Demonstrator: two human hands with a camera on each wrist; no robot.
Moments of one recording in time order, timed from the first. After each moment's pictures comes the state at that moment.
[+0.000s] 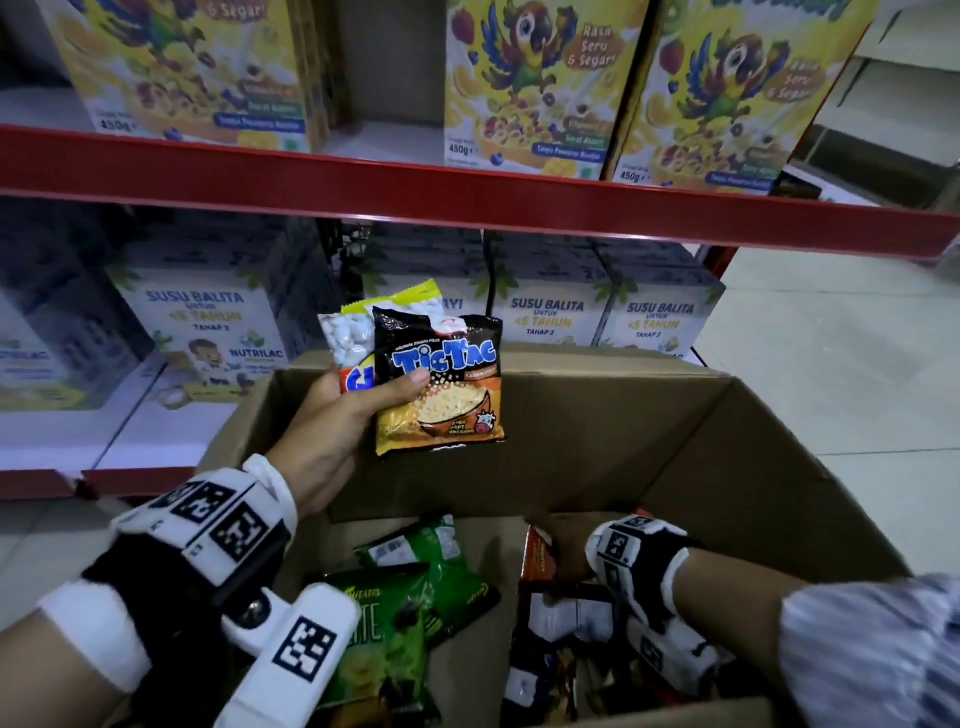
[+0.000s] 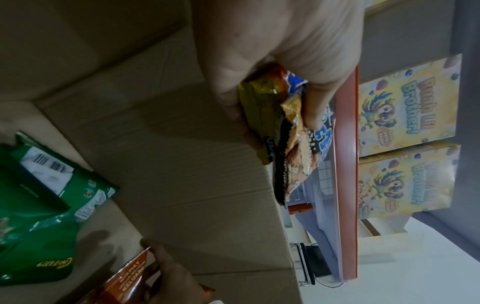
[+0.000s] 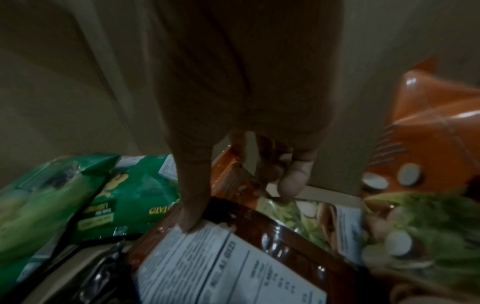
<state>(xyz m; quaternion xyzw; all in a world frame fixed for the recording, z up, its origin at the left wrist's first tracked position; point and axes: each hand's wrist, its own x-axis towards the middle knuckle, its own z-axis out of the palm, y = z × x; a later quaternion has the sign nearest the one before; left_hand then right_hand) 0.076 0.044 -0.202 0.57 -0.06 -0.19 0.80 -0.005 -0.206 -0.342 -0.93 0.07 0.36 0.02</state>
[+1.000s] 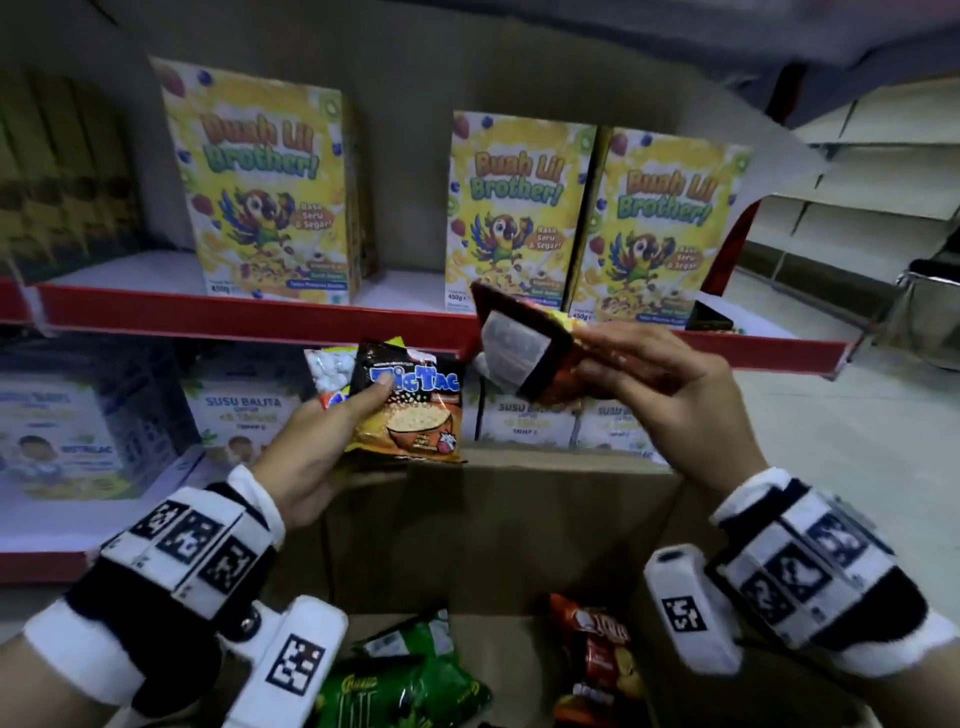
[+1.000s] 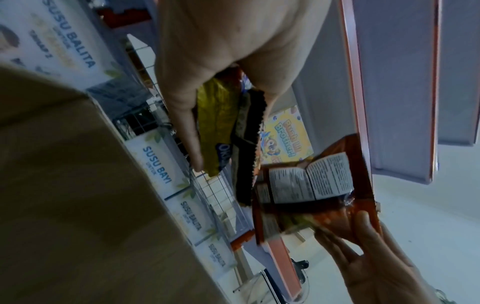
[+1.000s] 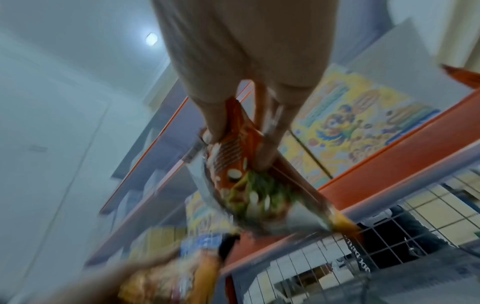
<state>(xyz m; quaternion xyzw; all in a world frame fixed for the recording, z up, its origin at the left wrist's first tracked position) 0.056 0.066 -0.108 0.60 -0.07 -0.17 0.78 -0.060 -0.179 -0.057 -0.82 -0.13 -0.36 0.44</state>
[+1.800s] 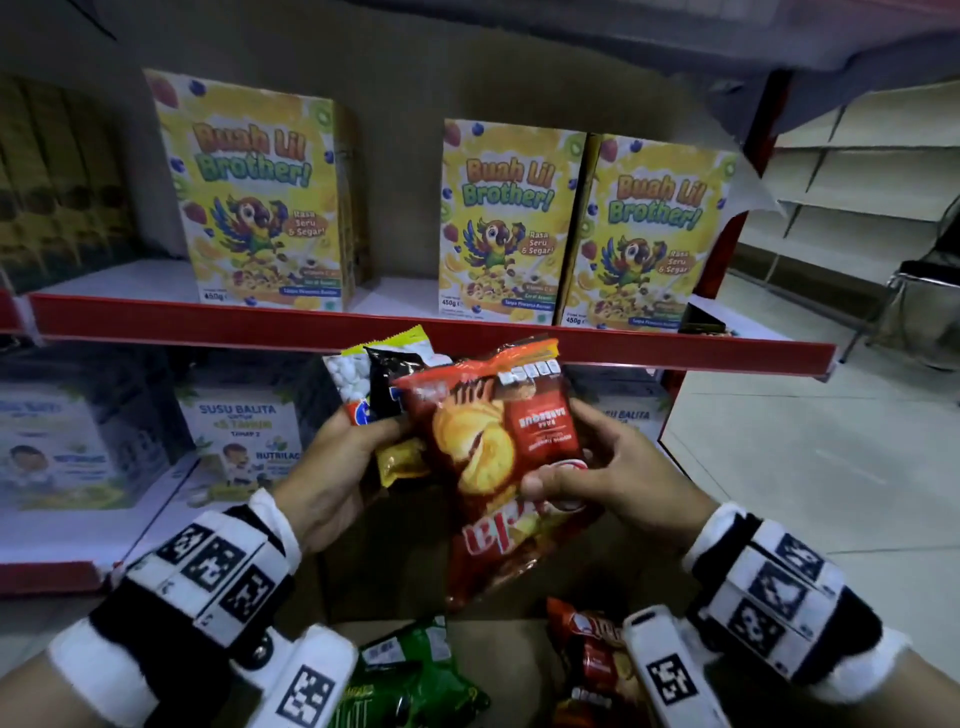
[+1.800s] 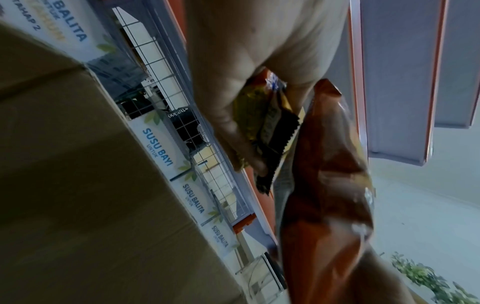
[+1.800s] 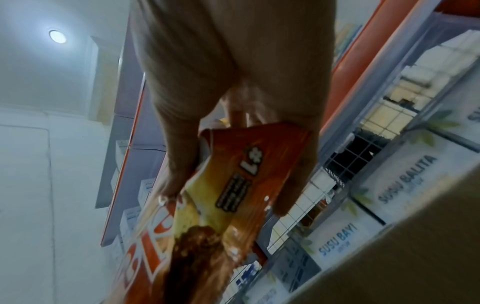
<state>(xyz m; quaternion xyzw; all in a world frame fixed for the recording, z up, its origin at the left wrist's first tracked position) 0.033 0.050 -0.109 0.54 -0.14 -0.17 0.81 -0.062 -0.163 -0.095 -0.75 -0.05 -0.05 0.66</state>
